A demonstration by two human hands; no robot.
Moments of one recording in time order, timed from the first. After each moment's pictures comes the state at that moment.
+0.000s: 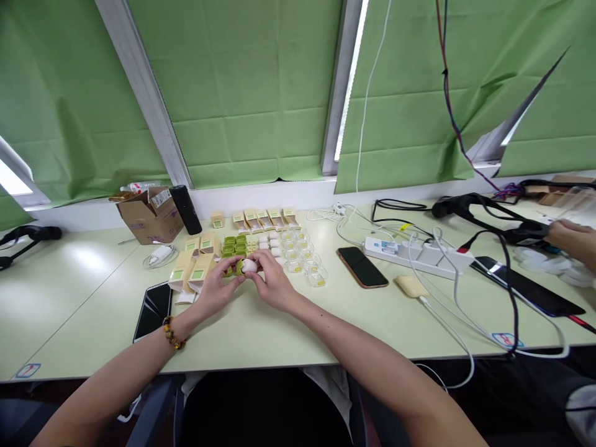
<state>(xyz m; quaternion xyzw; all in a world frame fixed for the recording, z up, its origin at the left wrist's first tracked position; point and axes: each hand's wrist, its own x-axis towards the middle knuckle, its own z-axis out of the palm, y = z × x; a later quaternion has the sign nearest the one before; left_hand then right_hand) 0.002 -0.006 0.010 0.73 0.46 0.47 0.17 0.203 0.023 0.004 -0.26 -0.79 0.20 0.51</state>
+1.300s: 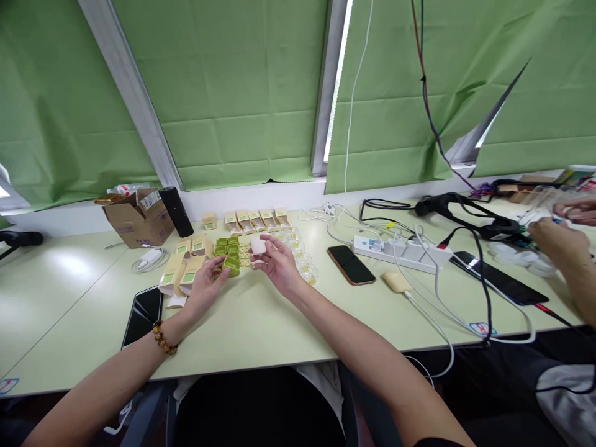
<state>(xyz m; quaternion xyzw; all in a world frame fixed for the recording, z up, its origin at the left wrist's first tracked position) -0.007 0.013 -0.009 0.63 0.49 0.53 0.28 0.222 0.037 0.031 -0.18 -0.44 0.66 0.58</state>
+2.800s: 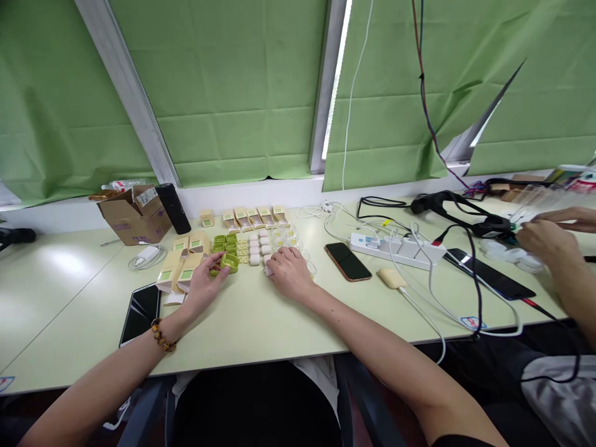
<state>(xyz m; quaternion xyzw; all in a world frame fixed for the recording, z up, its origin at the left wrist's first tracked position) -0.003 0.004 0.002 0.65 0.51 0.53 0.21 0.271 0.043 -0.012 -0.40 -0.86 -0.19 0.24</state>
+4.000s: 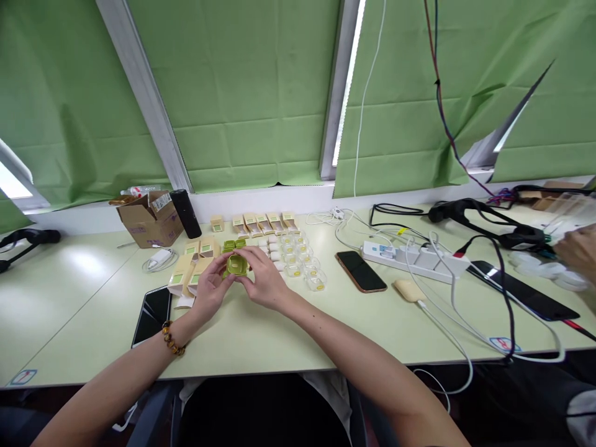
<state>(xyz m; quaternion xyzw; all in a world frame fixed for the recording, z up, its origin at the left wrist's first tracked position) 0.001 0.000 0.004 0.65 0.31 0.62 0.31 0.188 0.019 0.033 -0.23 -0.82 0.15 0.50</state>
